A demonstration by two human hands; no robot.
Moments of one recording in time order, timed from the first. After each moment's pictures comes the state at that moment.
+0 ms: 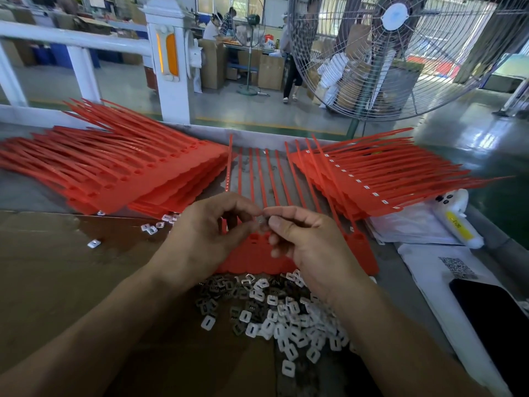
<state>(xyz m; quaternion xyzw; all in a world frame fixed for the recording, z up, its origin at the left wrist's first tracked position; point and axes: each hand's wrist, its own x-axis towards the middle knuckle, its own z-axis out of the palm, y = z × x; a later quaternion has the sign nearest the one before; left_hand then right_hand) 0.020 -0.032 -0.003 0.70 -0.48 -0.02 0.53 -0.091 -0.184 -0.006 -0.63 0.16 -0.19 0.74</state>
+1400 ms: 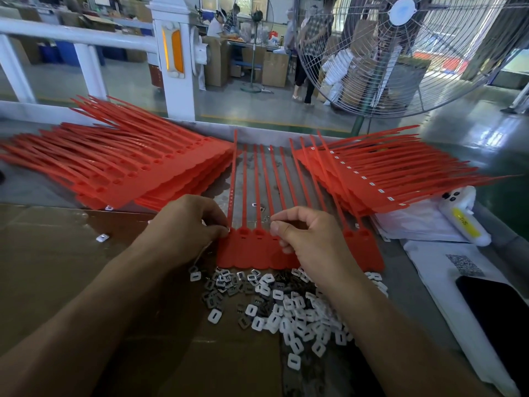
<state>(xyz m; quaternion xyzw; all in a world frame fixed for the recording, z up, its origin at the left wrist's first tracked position) 0.064 -0.018 -0.011 0.87 -0.35 -0.06 0.33 -0.092 -0.184 -0.014 -0.77 0.23 -0.21 0.56</state>
